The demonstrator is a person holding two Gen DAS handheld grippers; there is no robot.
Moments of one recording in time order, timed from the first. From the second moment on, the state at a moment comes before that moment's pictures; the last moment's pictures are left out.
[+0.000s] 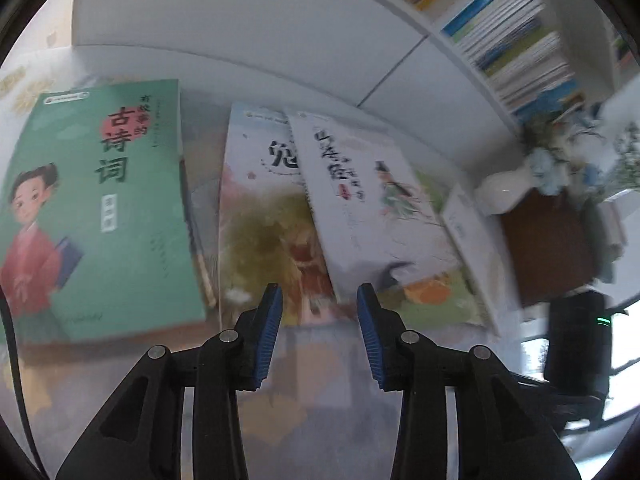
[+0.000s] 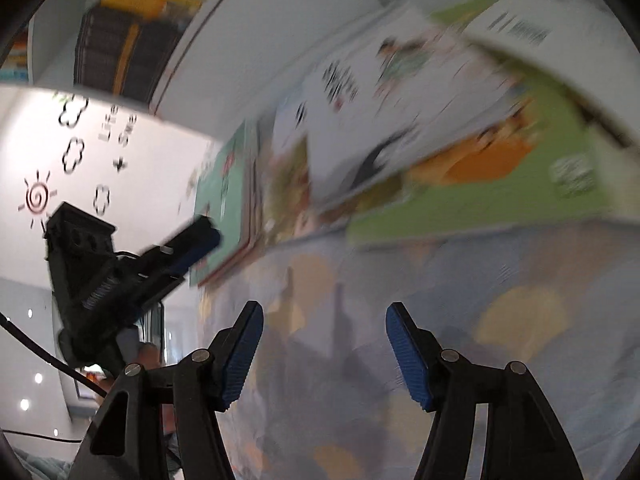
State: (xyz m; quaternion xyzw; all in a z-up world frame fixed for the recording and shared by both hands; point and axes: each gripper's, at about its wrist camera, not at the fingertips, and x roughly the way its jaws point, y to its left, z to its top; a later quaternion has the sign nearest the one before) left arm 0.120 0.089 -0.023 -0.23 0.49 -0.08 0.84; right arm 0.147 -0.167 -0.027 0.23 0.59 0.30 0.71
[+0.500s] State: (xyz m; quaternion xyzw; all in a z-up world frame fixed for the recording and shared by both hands) left arm 0.157 0.129 -0.060 -0.25 0.52 0.04 0.81; right arm 0.164 -0.196 -0.039 0.25 0.59 0.29 0.72
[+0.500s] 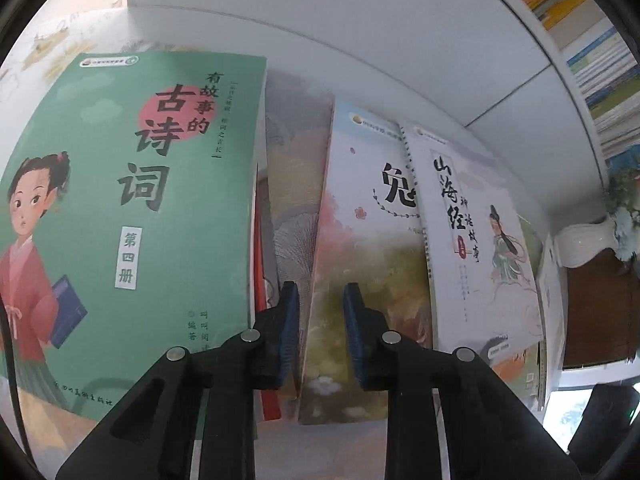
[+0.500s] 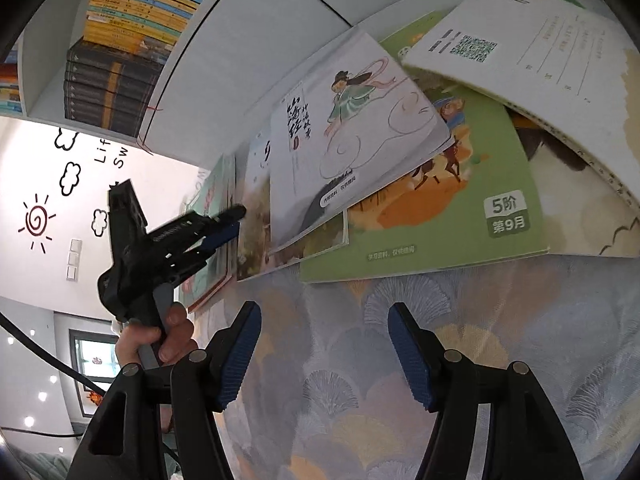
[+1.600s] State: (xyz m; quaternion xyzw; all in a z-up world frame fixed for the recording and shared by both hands) left arm 0.153 0.052 -0.053 -0.27 0.51 -0.10 0.81; right arm 0.263 -0.185 -0.038 0.23 0.54 0.26 0.77
